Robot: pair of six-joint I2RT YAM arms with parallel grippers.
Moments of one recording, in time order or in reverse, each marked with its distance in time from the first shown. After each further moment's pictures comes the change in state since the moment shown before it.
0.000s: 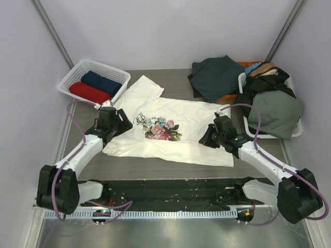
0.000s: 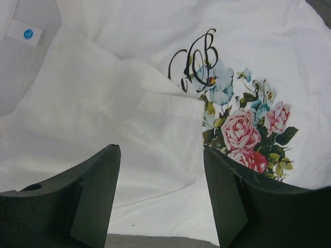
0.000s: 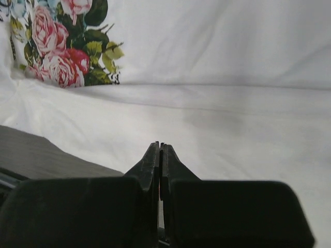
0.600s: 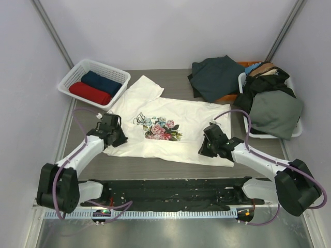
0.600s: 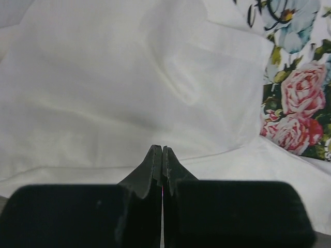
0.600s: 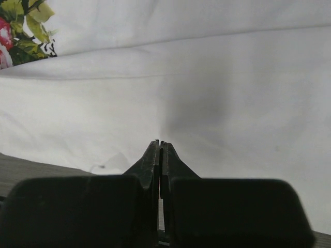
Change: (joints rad) left arm -0.009 -0.051 -0.048 -0.219 0.017 -0.047; right arm 0.173 0.055 -0.080 -0.030 0.119 0.122
